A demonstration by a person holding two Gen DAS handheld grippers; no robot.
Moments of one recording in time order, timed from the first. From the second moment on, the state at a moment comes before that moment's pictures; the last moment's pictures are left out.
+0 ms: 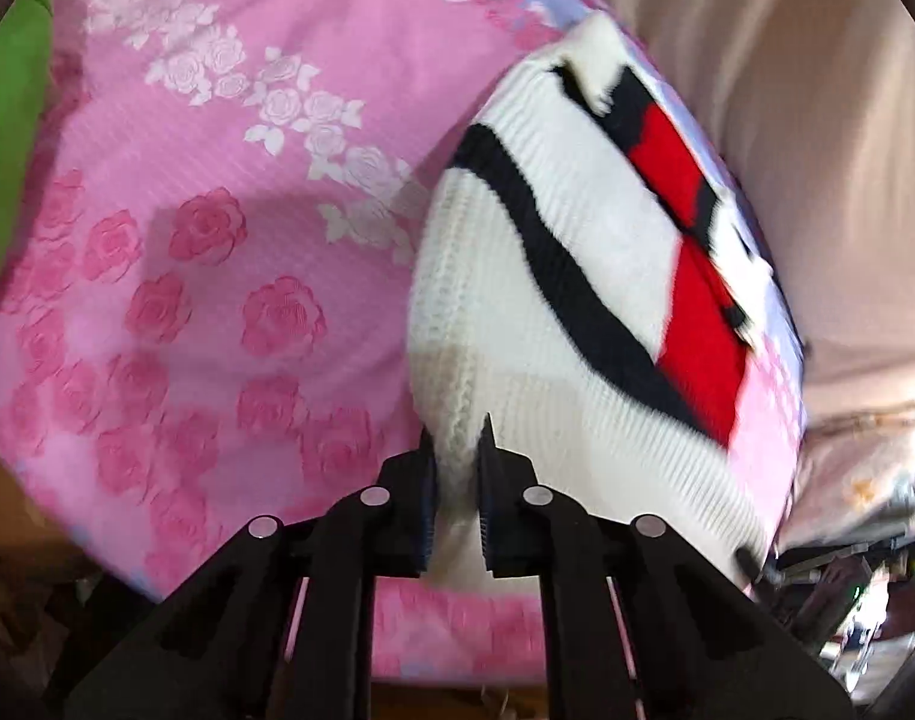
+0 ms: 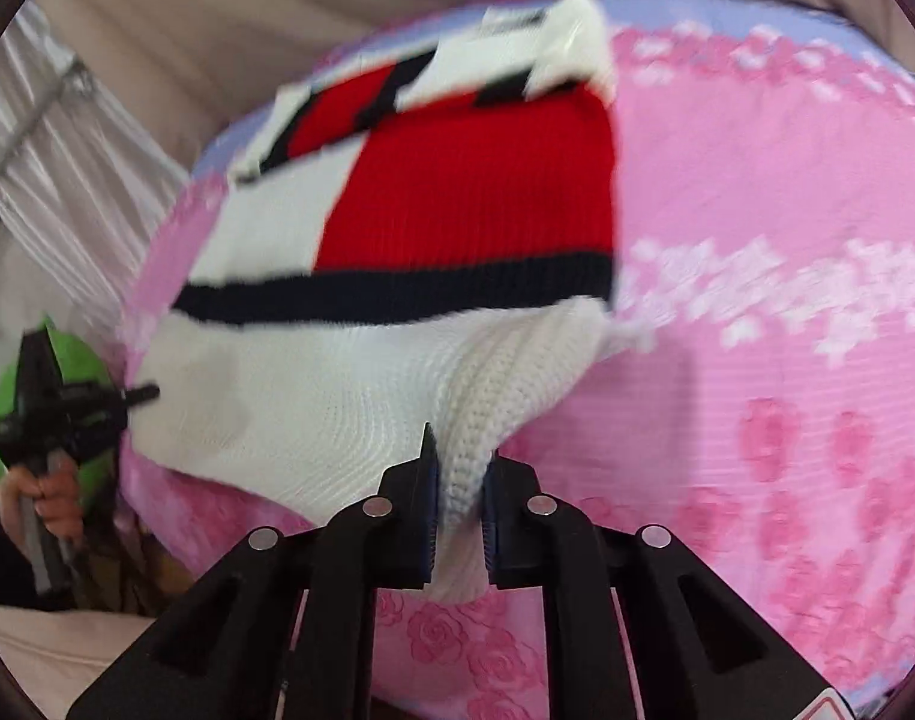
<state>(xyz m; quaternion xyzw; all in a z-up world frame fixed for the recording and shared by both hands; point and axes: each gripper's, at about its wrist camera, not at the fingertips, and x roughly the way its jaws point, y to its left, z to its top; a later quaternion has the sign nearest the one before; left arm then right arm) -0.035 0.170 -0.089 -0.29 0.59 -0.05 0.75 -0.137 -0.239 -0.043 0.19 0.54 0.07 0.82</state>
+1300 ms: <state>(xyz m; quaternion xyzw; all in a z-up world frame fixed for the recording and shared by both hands) 0.089 0.111 -0.046 -0.24 0.44 -0.08 0.86 -0.028 -0.365 -0.018 0.30 0.40 -0.04 0.86</state>
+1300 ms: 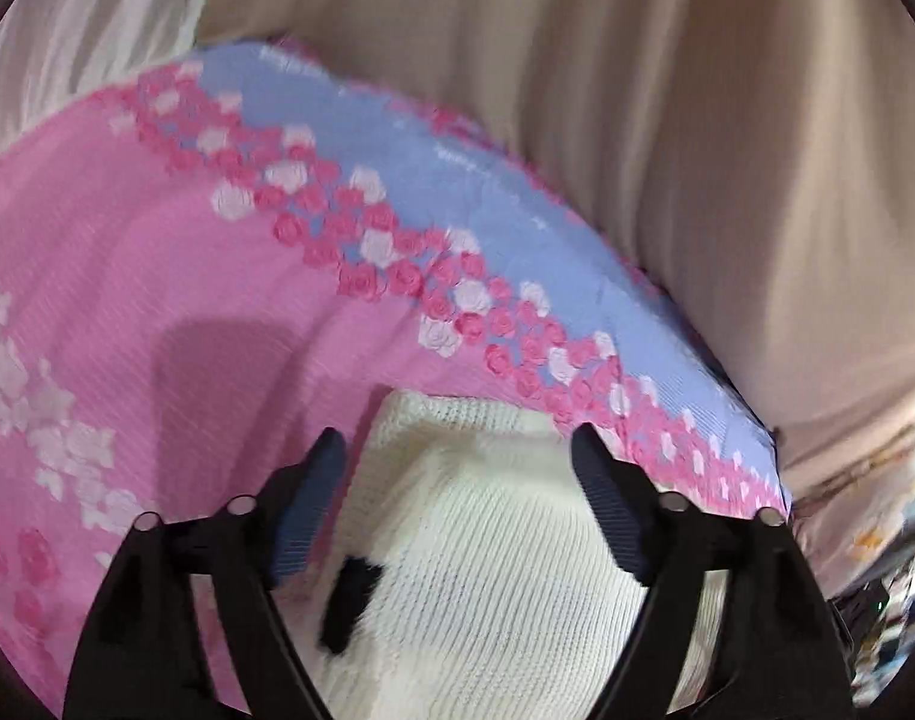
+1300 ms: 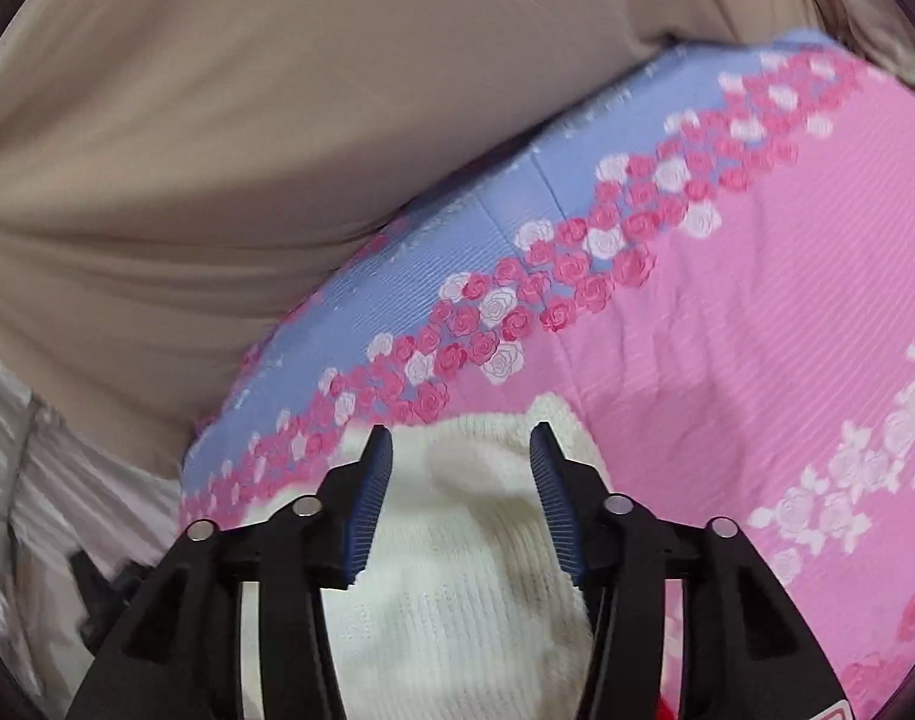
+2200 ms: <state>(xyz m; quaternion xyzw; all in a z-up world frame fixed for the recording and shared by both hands) 0.044 0.119 -0.097 -0.18 0.59 -0.06 0.78 -0.124 -0.379 -0.106 0.29 0.53 -0.09 0.79</state>
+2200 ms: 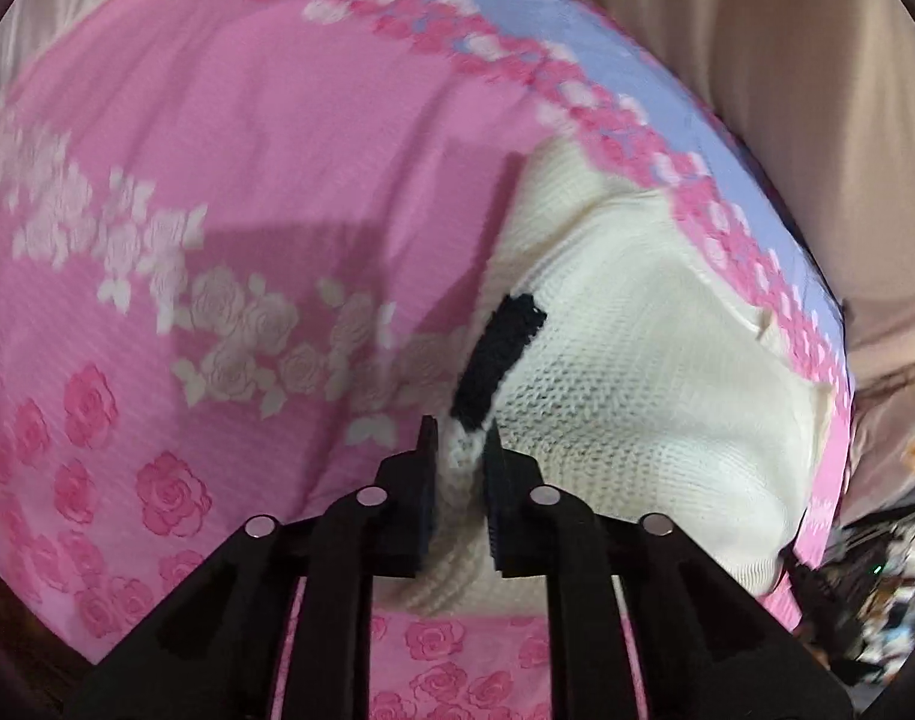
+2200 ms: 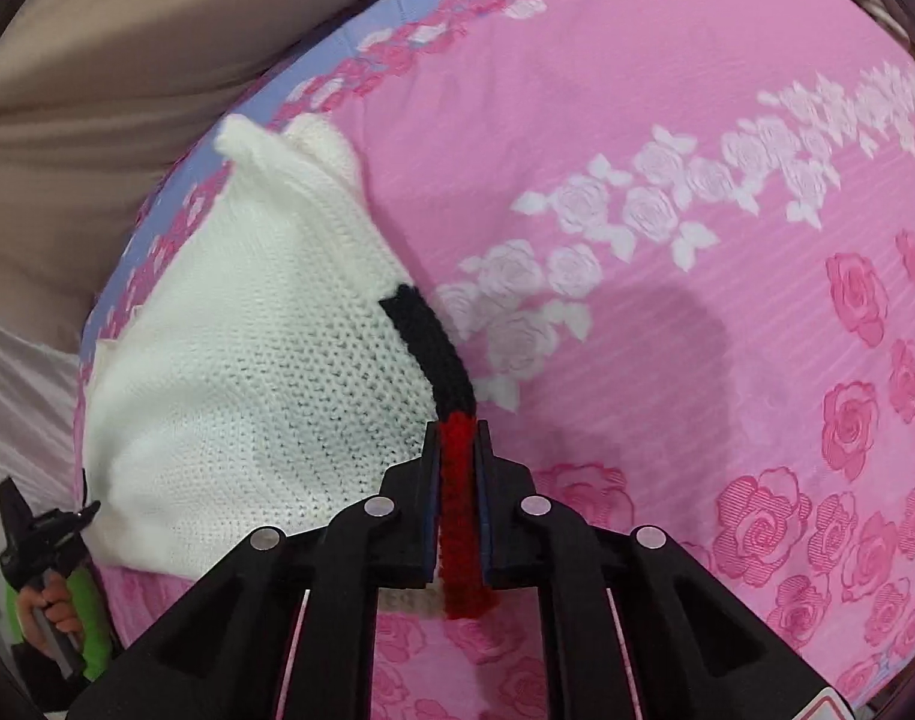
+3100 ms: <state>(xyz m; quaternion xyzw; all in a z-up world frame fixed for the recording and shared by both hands) 0.162 0.082 -0.111 -0.16 0.56 -0.04 0.81 0.051 -0.371 -0.092 0.21 0.55 -0.06 0.81</state>
